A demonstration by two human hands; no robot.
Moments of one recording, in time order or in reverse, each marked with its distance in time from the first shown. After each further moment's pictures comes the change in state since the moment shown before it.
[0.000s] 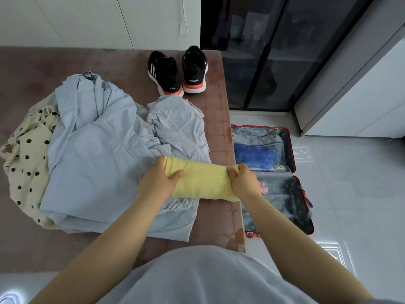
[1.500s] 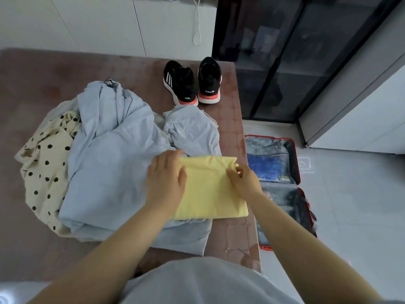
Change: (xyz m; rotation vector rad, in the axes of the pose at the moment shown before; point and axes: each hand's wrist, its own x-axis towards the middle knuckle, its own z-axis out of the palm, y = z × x) left_hand -0.004 -0.013 -0.021 0.093 0.397 0.457; right_hand 0.009 -0.034 0.012 0.233 -0.056 -0.014
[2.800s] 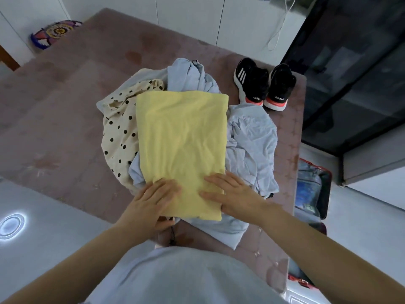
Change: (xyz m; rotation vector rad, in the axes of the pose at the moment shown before) left_hand -0.137 -0.136 -0.046 0.282 -0.350 0.103; right_hand -0.030 -0.041 0.087 -0.982 -0.369 -1.562
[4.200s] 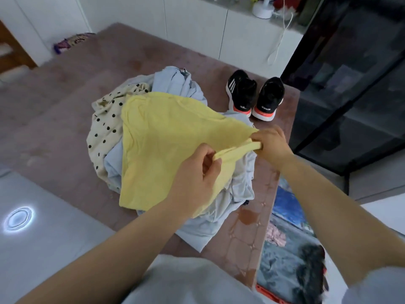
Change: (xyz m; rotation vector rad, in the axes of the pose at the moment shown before) left_hand 0.122 0.173 -0.099 -0.972 0.484 -0.274; right_hand -0.051 0.157 -0.082 0.083 0.102 0.638
